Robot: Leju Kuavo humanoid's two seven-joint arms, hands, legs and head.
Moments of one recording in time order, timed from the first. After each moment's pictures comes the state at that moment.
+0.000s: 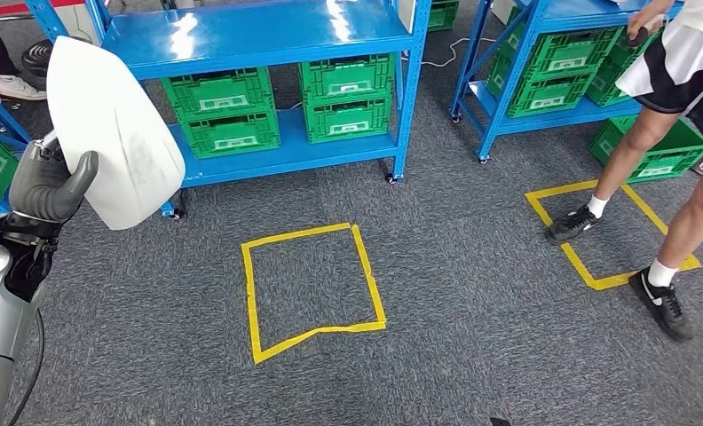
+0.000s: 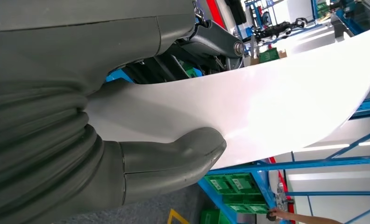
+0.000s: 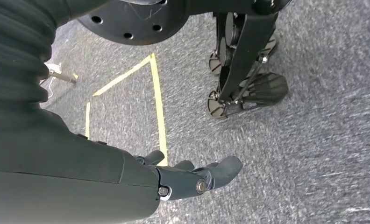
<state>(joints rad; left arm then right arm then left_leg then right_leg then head) -0.73 0.28 -0.21 -0.98 0.28 -0.52 -0.52 -0.04 0.09 -0.79 -0.18 0.50 0.17 0.04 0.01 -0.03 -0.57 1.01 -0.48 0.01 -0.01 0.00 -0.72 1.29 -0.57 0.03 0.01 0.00</state>
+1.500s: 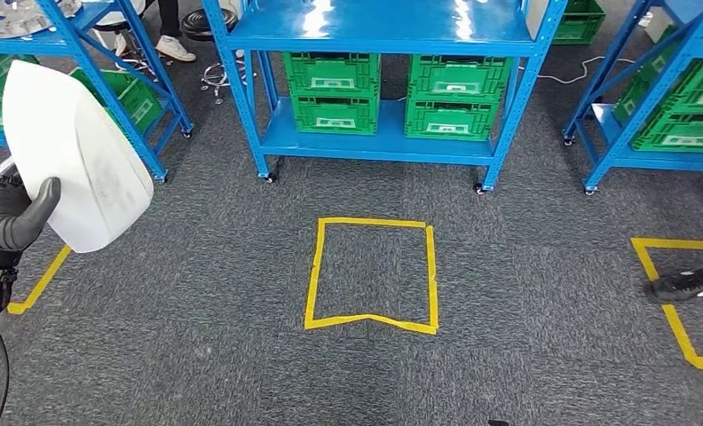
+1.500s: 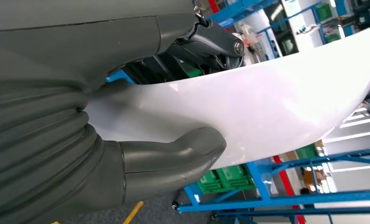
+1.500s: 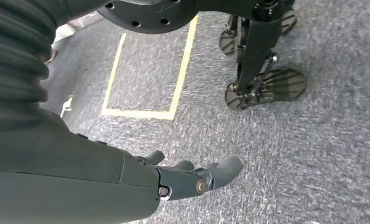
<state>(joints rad) -0.59 0.39 -0.18 -1.13 0.32 -0.50 -0.50 -0.03 0.08 -0.76 -0.18 0.58 0.21 0.06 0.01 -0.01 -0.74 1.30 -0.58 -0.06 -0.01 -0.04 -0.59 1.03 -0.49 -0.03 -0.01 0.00</state>
